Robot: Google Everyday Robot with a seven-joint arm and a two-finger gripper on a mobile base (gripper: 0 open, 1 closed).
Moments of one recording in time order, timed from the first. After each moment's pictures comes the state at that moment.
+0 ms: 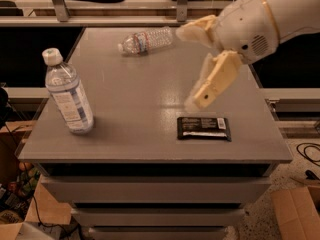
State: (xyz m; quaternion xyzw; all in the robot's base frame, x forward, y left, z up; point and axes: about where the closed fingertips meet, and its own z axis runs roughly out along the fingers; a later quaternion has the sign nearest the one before) arm 0.453 -0.043 0.999 -0.65 0.61 0.28 0.35
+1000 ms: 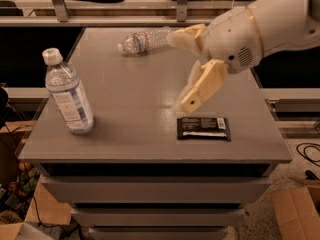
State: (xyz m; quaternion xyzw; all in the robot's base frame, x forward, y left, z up) arm 0.453 -0.017 0.990 -0.63 0.59 0.33 0.38
